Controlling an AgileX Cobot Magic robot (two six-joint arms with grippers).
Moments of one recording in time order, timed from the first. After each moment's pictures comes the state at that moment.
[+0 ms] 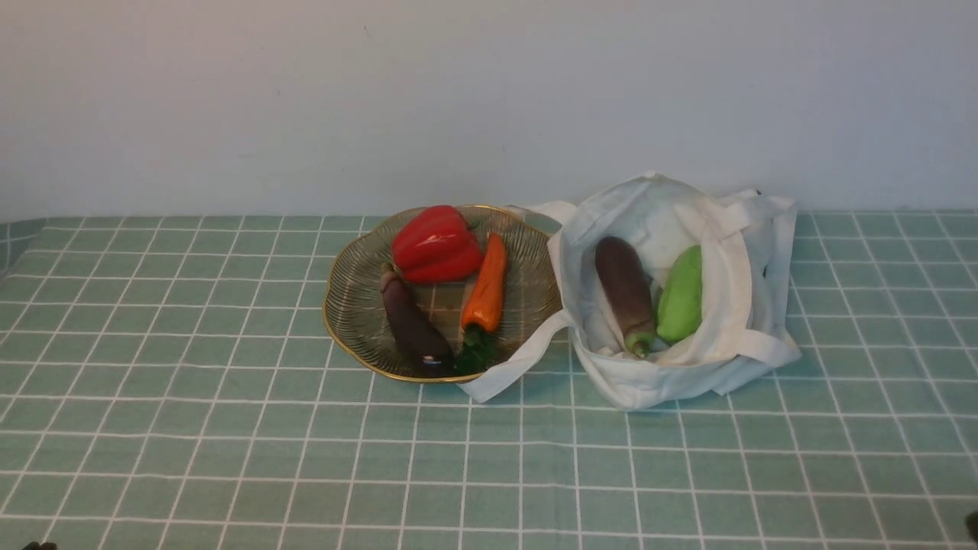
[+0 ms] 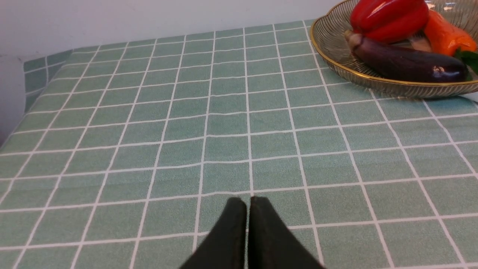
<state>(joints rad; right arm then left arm) 0.04 -0.01 0.02 0.68 0.43 0.36 -0.05 -0.01 0.03 0.05 0.37 0.01</state>
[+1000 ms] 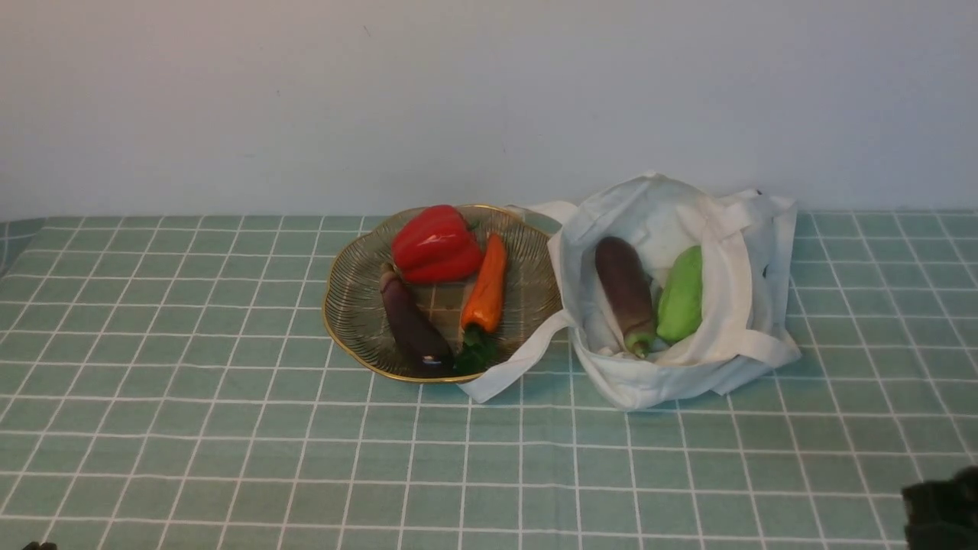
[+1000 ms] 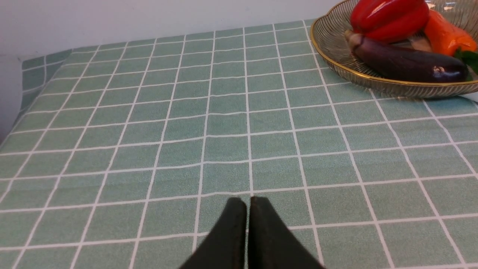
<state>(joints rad) 0.04 1.11 -0.68 0.35 1.05 -0.13 -0.05 -0.01 0.03 0.05 0.37 0.01</state>
